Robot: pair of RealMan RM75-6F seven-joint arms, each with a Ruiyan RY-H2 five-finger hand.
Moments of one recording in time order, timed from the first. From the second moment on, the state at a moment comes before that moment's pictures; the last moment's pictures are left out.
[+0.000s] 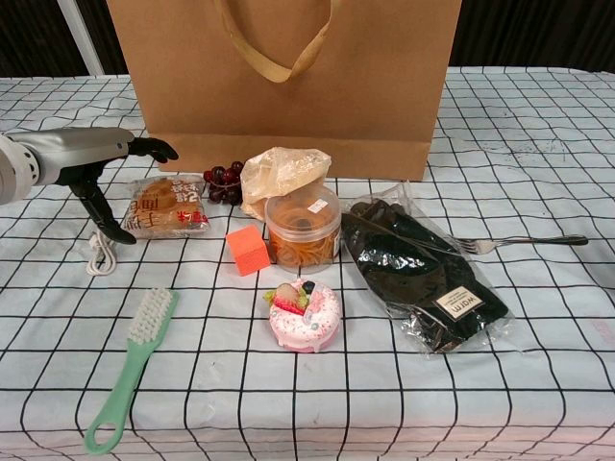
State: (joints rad) left arm -0.75 -1.45 -0.16 -1.62 0.76 0.94 0.56; right arm 0.05 -1.19 0.03 -1.62 -1.57 1.51 -0.16
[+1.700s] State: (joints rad) left arm -0.79 -1.57 -0.11 -1.45 0.84 0.93 0.50; right arm 0.05 -1.19 0.02 -1.62 -1.58 1.51 -0.15
